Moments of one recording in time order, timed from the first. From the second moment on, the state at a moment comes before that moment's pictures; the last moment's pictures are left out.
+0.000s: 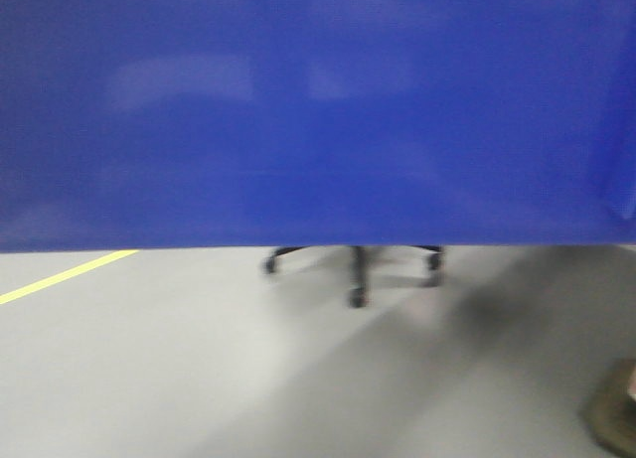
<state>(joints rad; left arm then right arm) -0.21 1.09 -1.46 0.17 1.30 -0.19 0.19 1.14 -1.48 0.23 1.30 -0.11</state>
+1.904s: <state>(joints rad) -0.21 1.09 -1.46 0.28 1.29 -0.19 0.19 1.14 -1.48 0.27 1.29 -0.10</state>
